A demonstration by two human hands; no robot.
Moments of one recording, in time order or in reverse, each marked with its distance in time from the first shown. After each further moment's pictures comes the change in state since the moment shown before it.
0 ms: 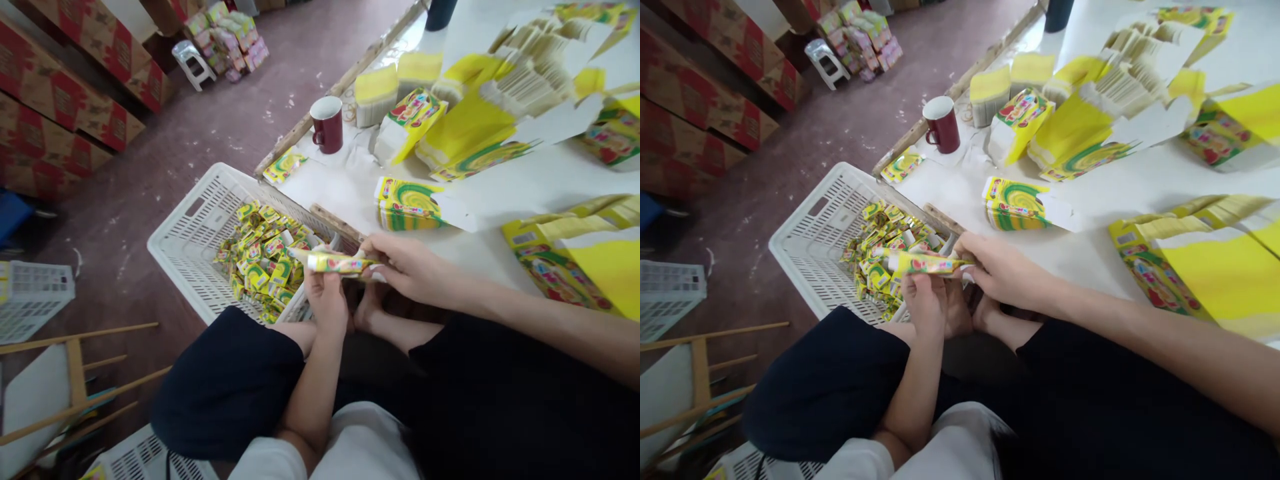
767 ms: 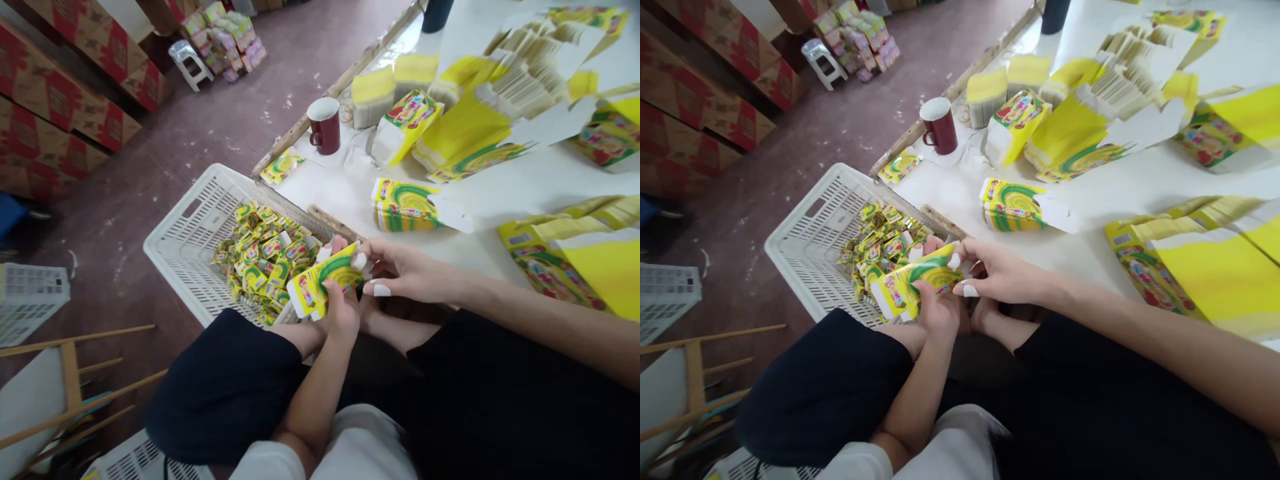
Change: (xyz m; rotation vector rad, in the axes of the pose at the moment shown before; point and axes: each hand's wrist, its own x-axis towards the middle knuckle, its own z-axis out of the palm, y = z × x) left_hand -0.012 -0.021 -0.004 0.193 -0.149 0.002; right_hand 0.001 0.016 0.001 0.542 -0.168 0.055
